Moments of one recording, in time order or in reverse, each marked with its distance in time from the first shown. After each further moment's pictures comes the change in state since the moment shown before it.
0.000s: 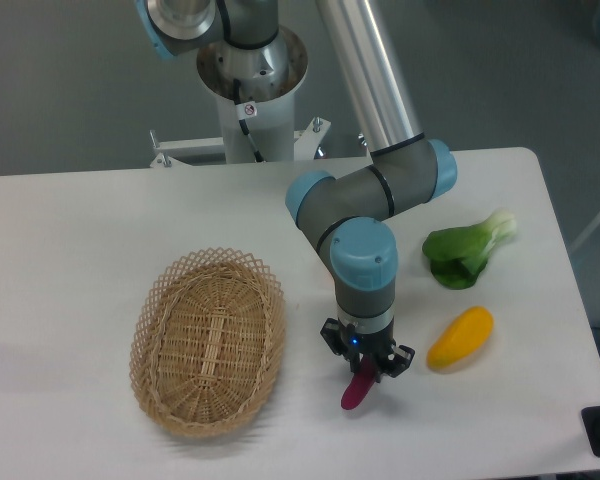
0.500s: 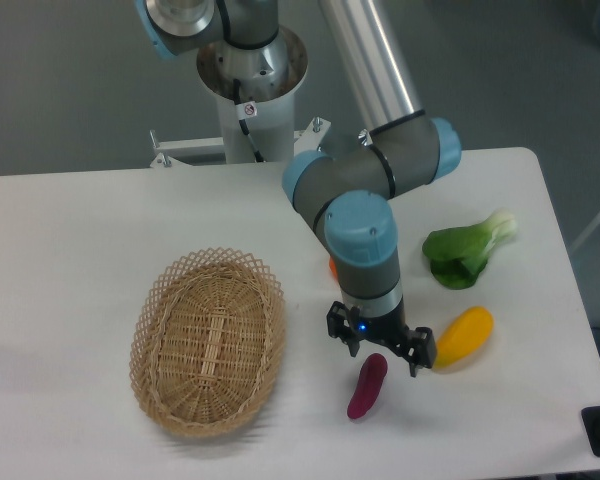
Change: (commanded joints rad) arm 0.011 0.087 0.089 -0.003 0.014 0.003
